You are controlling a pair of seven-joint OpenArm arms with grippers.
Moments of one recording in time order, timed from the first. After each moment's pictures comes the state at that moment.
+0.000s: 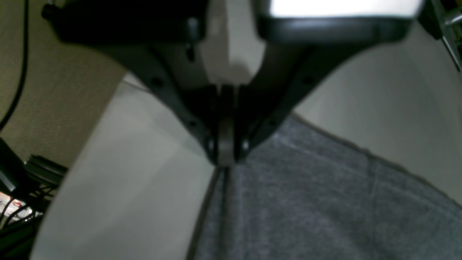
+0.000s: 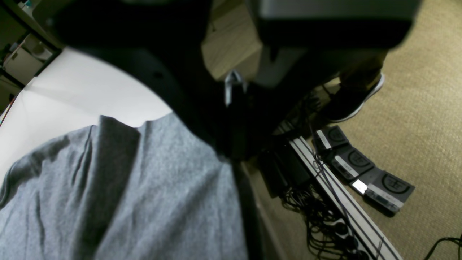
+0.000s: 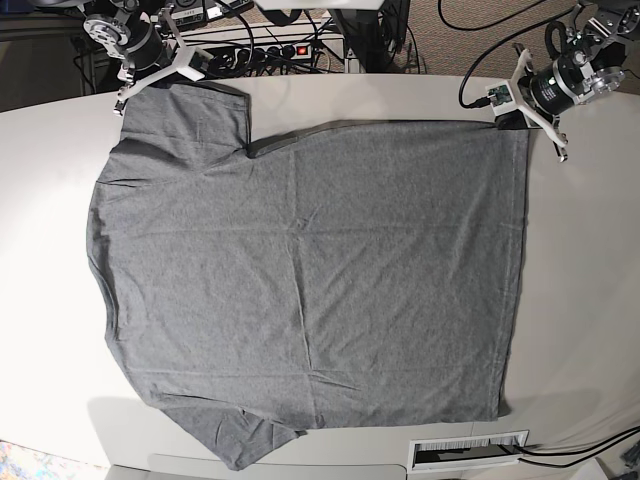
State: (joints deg) left arm 33.4 -47.1 10.7 103.5 16.6 -25.0 7.2; right arm -45.2 44.4 -9.8 117.2 -23.0 18.1 -39.7
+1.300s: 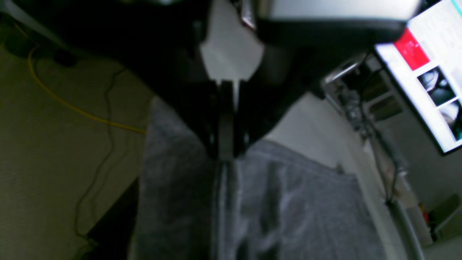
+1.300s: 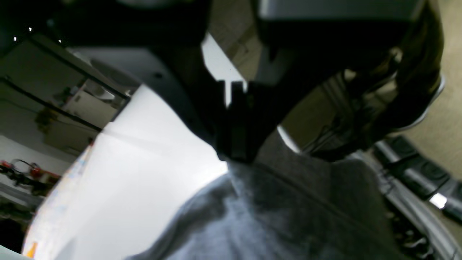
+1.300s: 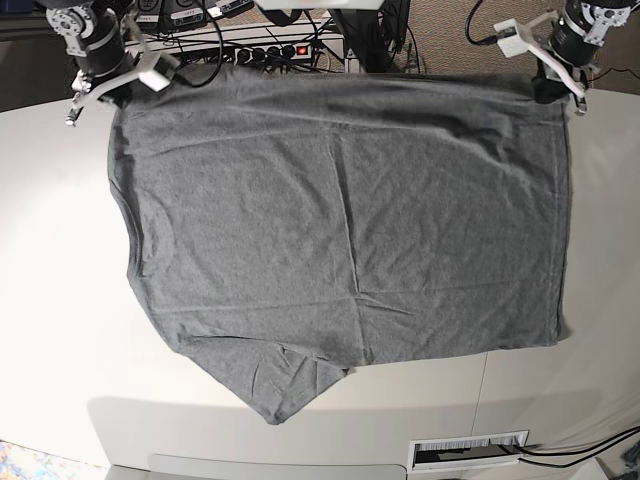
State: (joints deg) left arm 58.2 -54.3 5.3 119.8 39.7 -3.0 23.2; right arm -59.2 48.5 6.9 133.2 -25.0 15.1 -45.4
